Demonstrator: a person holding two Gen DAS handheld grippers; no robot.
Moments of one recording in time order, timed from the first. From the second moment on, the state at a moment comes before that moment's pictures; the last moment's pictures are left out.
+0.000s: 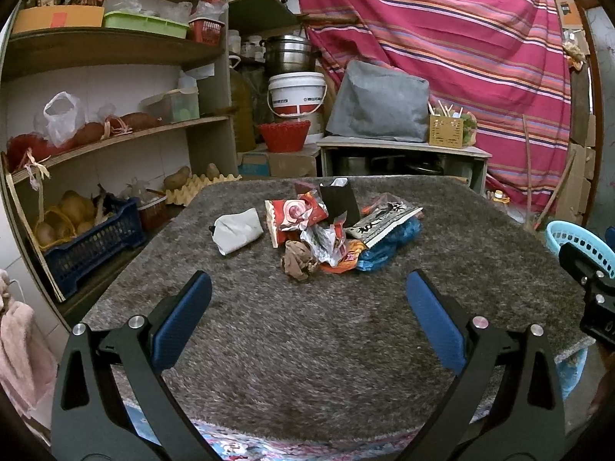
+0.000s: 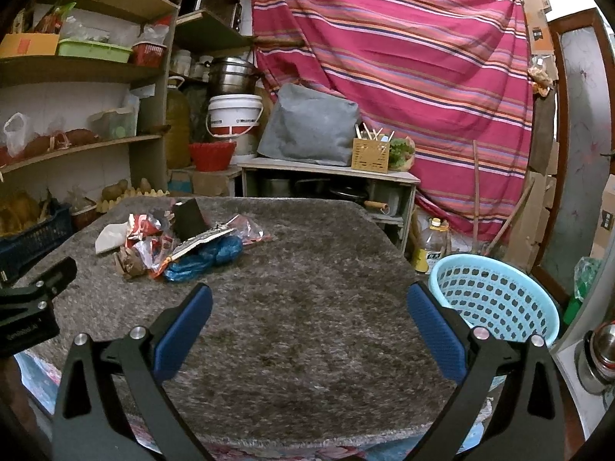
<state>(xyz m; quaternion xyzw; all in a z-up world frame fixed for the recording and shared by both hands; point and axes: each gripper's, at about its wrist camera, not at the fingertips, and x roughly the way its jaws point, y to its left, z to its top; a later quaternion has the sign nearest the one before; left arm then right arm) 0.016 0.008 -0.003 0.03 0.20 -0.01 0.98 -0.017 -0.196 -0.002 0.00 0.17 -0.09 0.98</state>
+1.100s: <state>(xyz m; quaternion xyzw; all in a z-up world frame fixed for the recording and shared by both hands) 0.185 0.028 -0.051 0.02 0.34 -0.04 0.94 0.172 -0.216 0.013 0.00 0.25 -0.09 0.96</state>
